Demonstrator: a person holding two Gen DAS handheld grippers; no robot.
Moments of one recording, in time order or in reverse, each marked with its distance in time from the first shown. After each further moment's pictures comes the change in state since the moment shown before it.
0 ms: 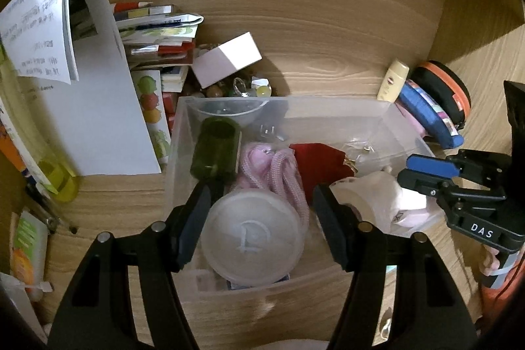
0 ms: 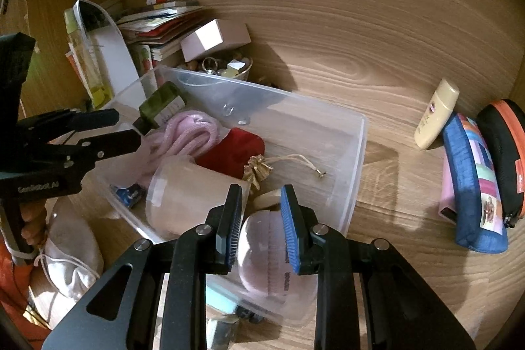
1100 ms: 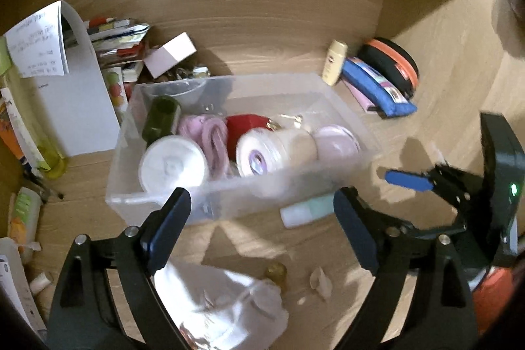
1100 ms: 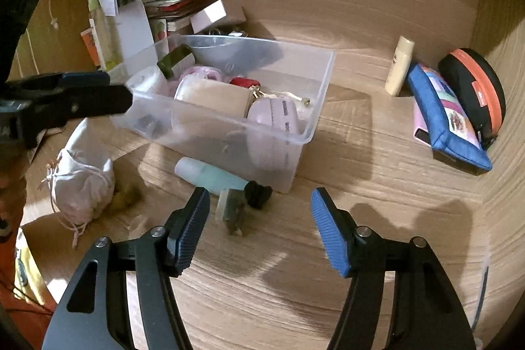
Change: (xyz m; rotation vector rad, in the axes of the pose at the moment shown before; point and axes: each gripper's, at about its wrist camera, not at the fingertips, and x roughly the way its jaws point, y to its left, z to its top) left arm -0.053 -0.068 -0.045 0.102 -0.003 -0.066; right arm -0.046 0.010 -0.083 0.018 -0.017 -0.058
